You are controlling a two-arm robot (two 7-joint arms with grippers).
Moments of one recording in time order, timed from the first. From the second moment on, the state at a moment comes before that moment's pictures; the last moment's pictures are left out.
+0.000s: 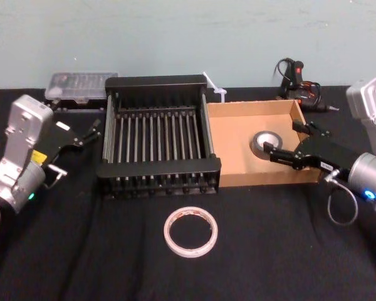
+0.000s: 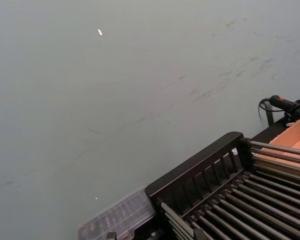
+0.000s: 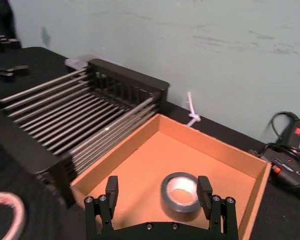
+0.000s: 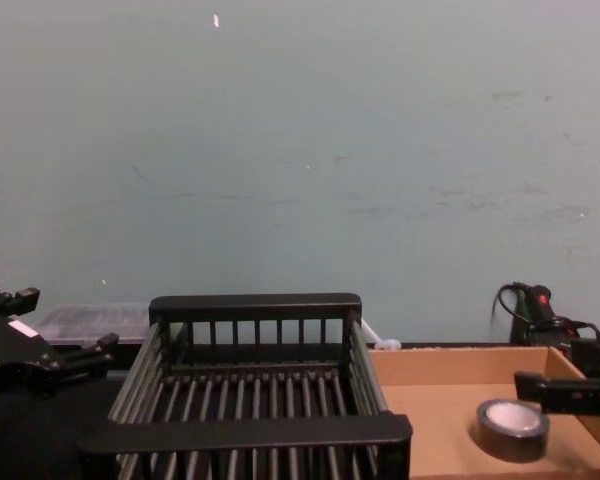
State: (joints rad) left arm -0.20 0.60 0.45 -1.41 -0.25 -0.12 0.03; right arm 0.21 0.53 -0.31 -1.47 0.39 0.17 0.47
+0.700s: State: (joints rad) left arm -0.20 0.60 0.45 -1.41 -0.25 -0.12 0.03; right arm 0.11 0.66 -0.32 -1.58 0.49 0.11 0.60
